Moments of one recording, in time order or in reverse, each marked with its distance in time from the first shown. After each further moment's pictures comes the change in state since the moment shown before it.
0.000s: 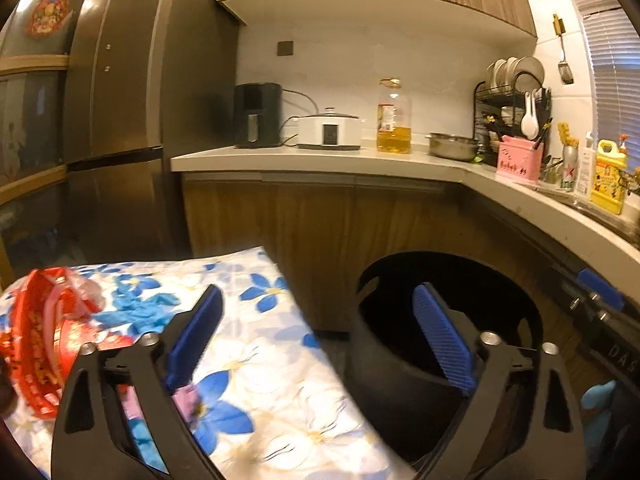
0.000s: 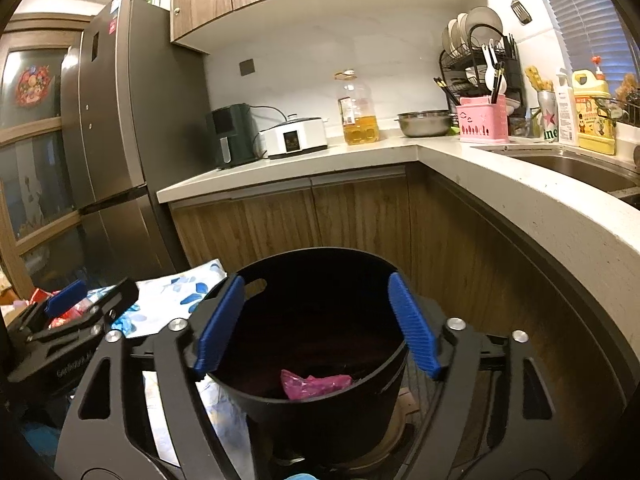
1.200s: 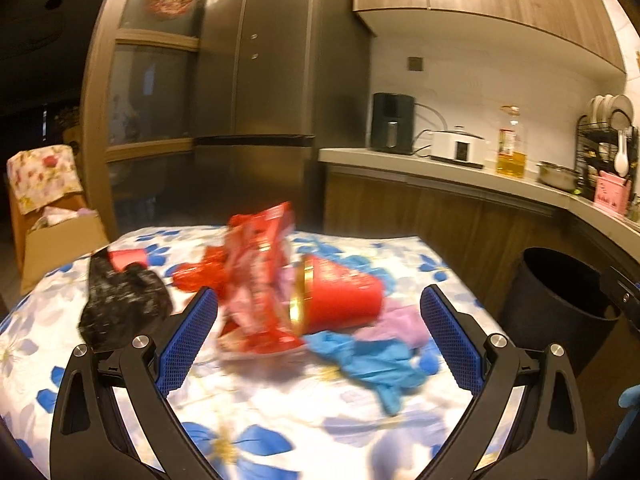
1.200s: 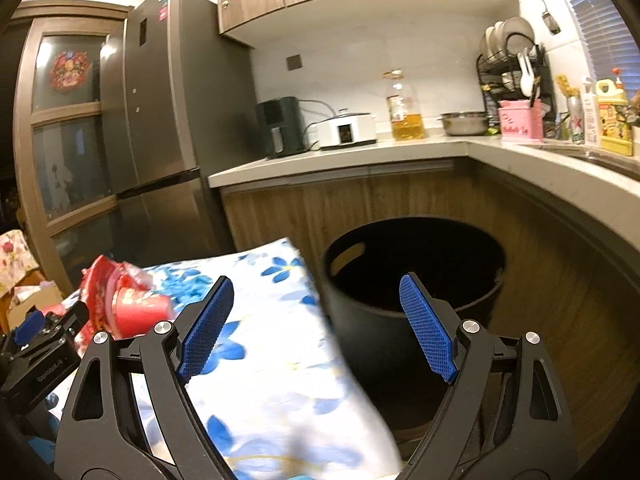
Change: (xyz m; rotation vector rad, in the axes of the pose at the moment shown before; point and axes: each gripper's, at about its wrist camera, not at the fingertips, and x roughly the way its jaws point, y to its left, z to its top) left arm -0.100 0.149 -0.056 -0.162 -0.026 0.366; right arm -0.041 0.120 -0.052 -0.047 0.022 0.129
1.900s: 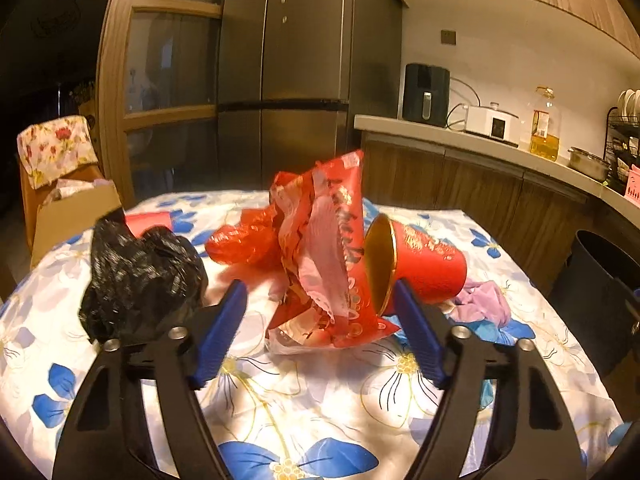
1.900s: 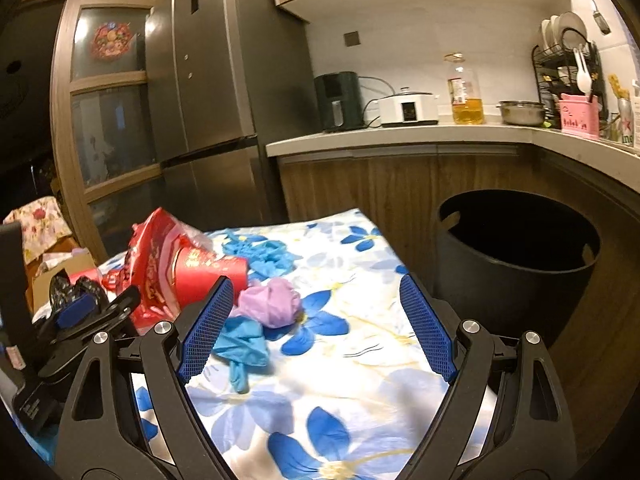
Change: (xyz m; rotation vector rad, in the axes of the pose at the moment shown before) left arm 0.046 0.044 -0.016 -0.028 0.113 0.057; right arm 0.029 0.080 -0.031 -0.075 0.067 0.138
